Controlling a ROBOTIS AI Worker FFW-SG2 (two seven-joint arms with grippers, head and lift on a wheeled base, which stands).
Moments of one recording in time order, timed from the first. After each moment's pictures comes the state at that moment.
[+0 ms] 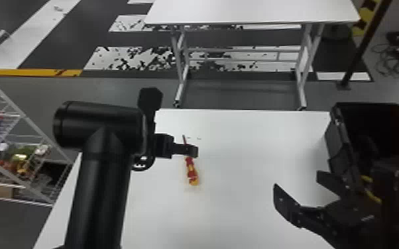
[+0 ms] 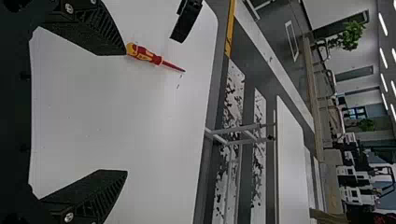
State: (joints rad) left arm -0.20 0.01 -0.05 -1.80 -0.23 1.57 -0.47; right arm 0.67 -0.13 0.09 -2.53 -0.09 0.85 0.29
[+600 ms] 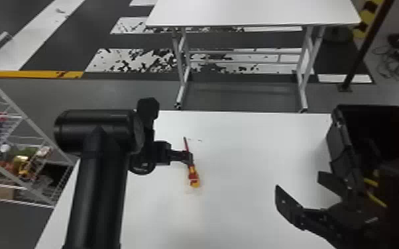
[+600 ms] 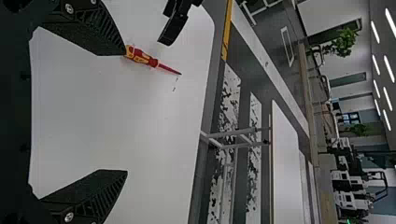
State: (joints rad) left arm -0.22 0.00 0.03 -1.70 -0.05 1.57 -0.22; right arm 0.67 -0.14 0.08 -2.53 -0.09 0.82 0.31
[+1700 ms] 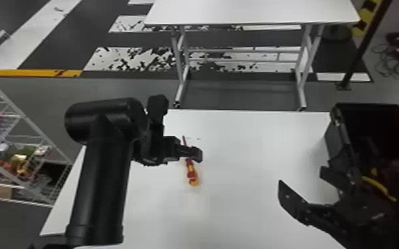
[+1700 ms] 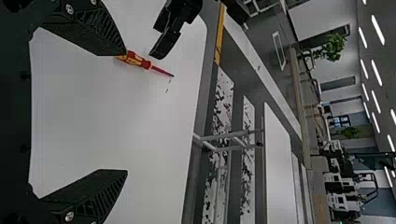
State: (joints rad) left arm -0.31 0.00 0.03 -1.55 0.12 1.57 -0.13; right arm 0.68 -0.15 0.04 -2.53 -0.14 0.79 0.33
